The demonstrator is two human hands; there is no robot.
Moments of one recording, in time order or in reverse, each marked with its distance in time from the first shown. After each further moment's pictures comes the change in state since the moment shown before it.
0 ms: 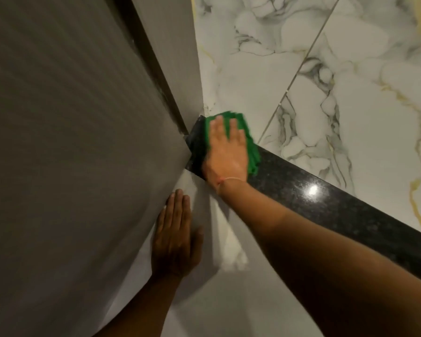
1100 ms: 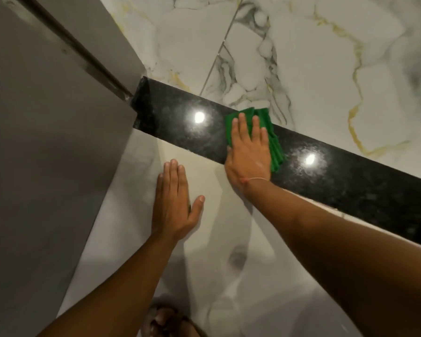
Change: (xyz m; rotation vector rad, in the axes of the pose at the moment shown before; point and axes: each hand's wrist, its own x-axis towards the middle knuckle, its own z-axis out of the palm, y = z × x) left_hand -0.031 0.090 0.018 0.065 -0.112 0.157; right_hand -0.136 0.155 -0.005 -0.060 -0.011 0.141
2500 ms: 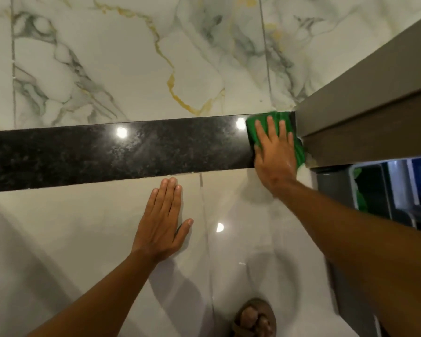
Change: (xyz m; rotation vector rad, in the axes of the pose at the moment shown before) left_hand -0.026 0.208 0.041 0.077 -0.224 0.675; right_hand -0.192 0.331 -0.004 0.131 0.096 0.533
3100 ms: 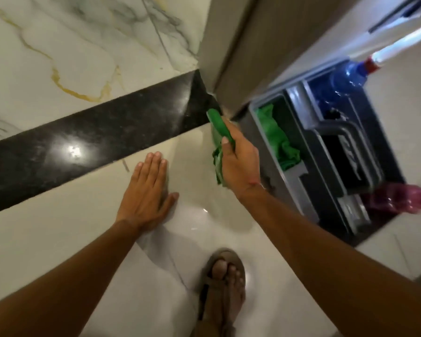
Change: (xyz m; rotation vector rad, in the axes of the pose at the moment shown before) left_hand 0.057 0.078 -0.005 0.072 -0.154 0.277; right_hand -0.143 0.020 -0.056 0.872 0.285 0.505
